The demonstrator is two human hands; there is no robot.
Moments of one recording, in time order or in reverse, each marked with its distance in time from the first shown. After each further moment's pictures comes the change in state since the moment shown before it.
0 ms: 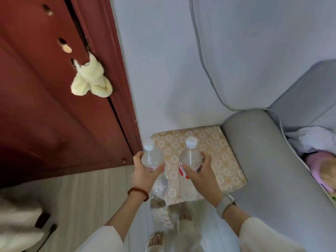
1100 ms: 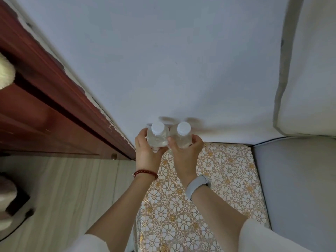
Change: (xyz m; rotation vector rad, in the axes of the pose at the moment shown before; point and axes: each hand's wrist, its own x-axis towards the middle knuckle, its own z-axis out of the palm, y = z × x) left_hand 0.221 -0.040 0.148 0.094 0.268 0.036; right_hand 0.270 0.058 0.089 0.320 0.134 0.070
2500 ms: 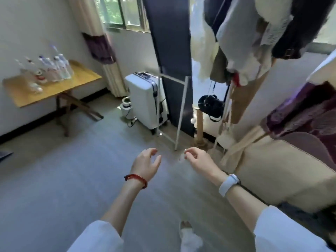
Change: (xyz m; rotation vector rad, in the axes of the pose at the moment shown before) left_hand -1.128 -0.135 -0.645 0.141 1.616 -1.095; right_hand -1.232 0.019 -0.057 -0.662 -2.565 -1.149
